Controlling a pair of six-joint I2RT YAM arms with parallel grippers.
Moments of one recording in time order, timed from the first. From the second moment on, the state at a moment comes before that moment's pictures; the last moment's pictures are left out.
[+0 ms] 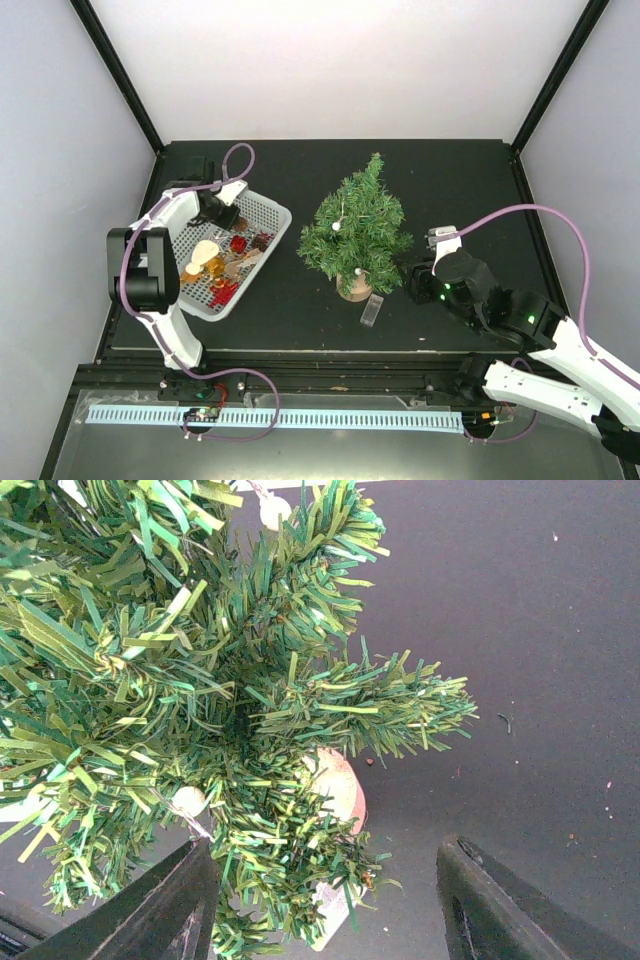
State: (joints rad) left arm 0.02 1.83 1.30 -0.64 0.21 0.45; right arm 0.98 0.72 0.97 -0.87 0.42 0.59
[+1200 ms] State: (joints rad) left arm 0.01 1.94 1.38 -0.66 0.20 0.44; right arm 0.98 0.73 0.96 -0.87 0.40 0.60
